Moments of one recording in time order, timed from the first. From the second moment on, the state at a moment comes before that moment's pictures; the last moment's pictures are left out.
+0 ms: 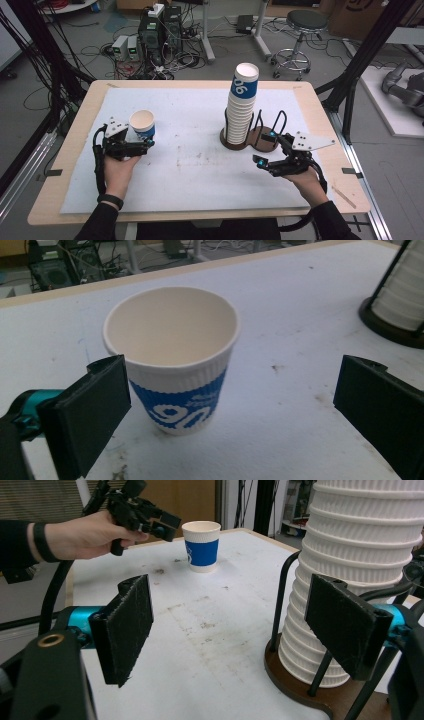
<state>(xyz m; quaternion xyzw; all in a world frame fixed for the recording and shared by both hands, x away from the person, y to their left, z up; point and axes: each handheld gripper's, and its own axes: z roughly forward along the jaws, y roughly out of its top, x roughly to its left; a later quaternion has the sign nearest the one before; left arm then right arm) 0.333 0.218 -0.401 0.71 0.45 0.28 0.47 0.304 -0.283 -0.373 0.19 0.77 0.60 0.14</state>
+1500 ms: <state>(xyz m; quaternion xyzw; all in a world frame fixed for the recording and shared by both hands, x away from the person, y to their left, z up) 0.291 0.150 -0.395 0.72 0.22 0.21 0.62 0.306 -0.299 -0.378 0.22 0.76 0.59 0.17</state>
